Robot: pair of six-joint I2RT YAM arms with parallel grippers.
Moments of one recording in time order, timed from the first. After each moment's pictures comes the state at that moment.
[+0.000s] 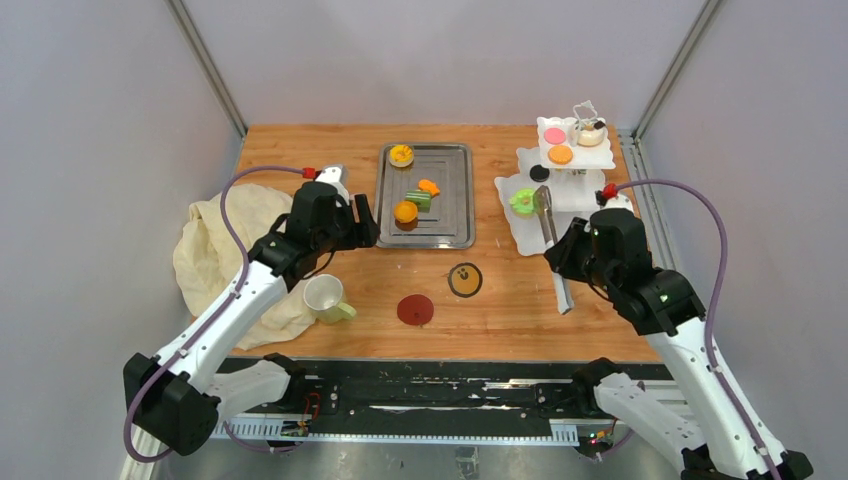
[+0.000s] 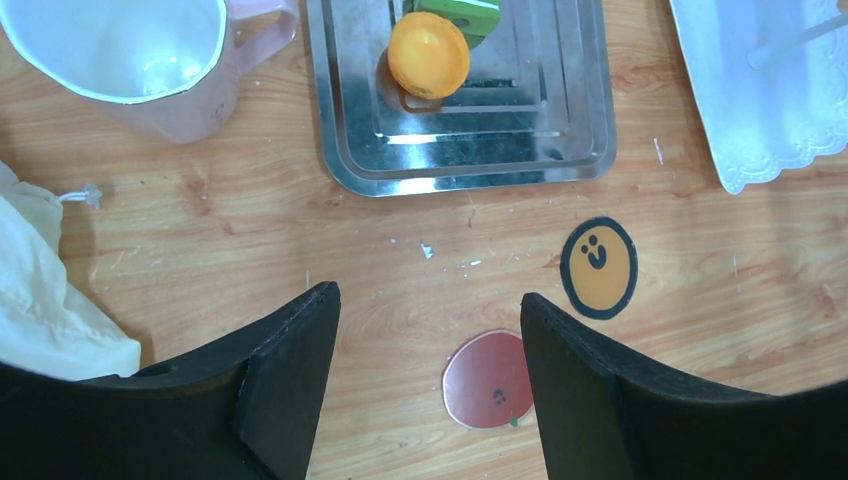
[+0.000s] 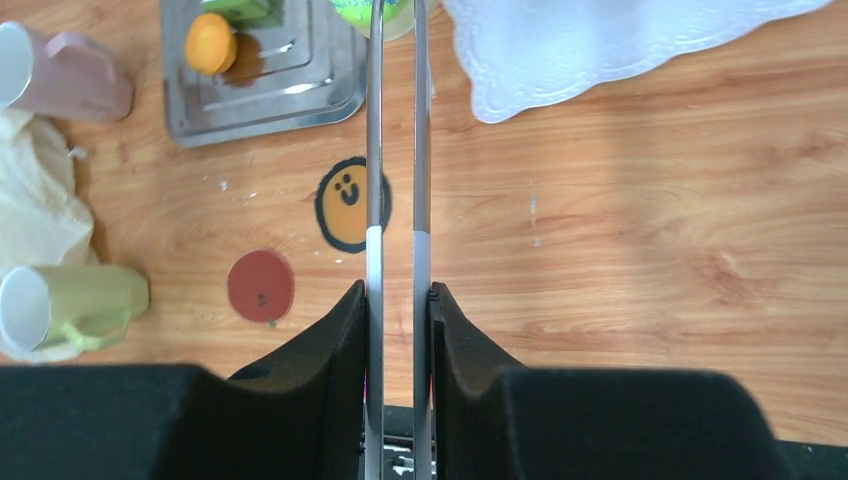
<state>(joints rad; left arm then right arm) -0.45 1.08 0.94 -0.45 -0.07 -0.44 0.46 0.78 1.05 -0.90 0.17 0.55</state>
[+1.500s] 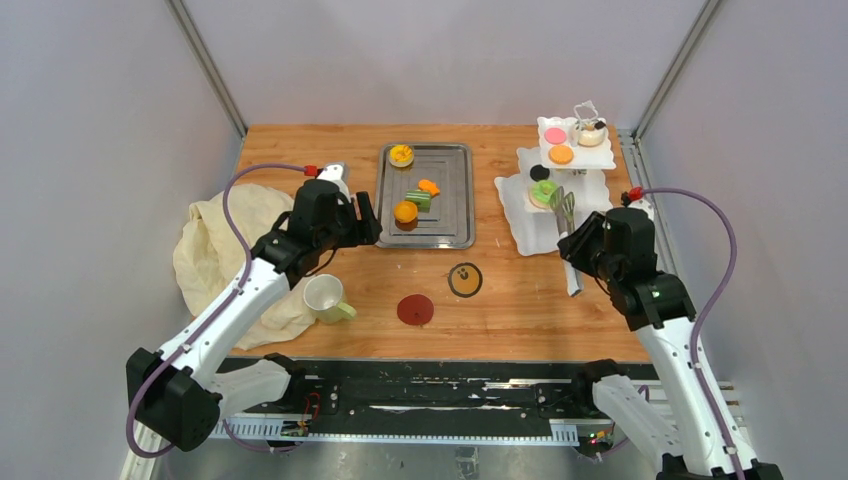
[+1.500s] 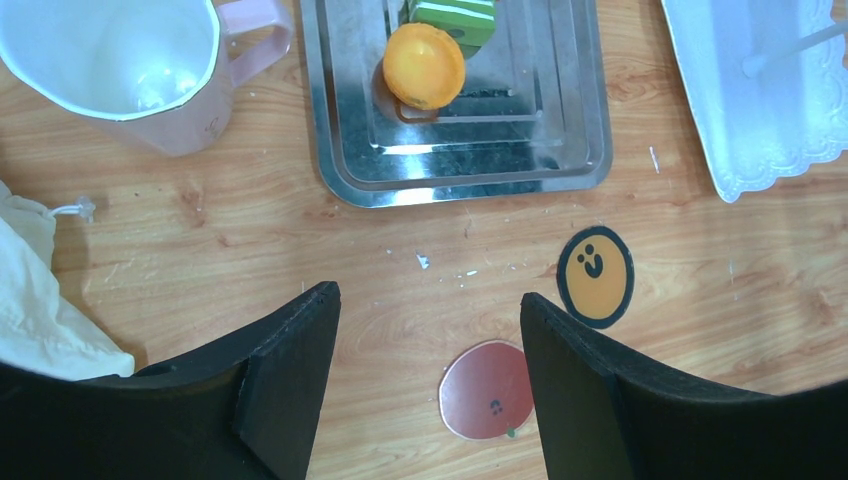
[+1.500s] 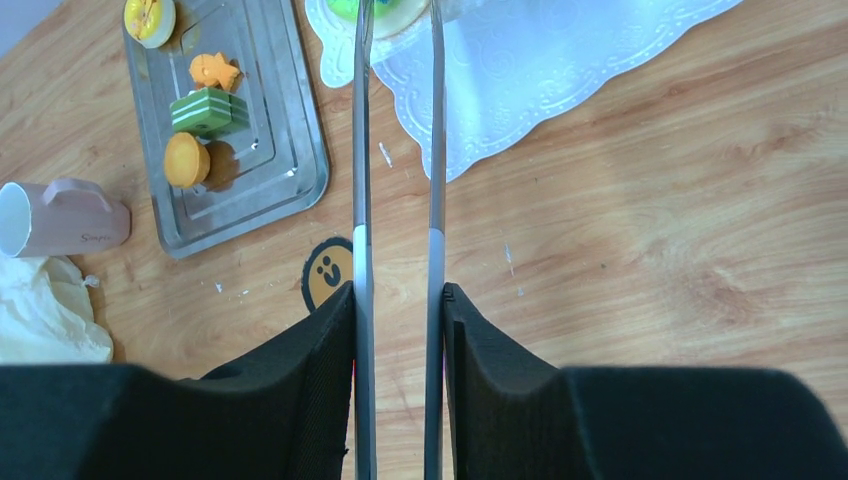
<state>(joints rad) -0.45 1.10 0.94 -0.42 -0.07 -0.44 0.21 0.78 0.91 -0.73 0.13 0.62</state>
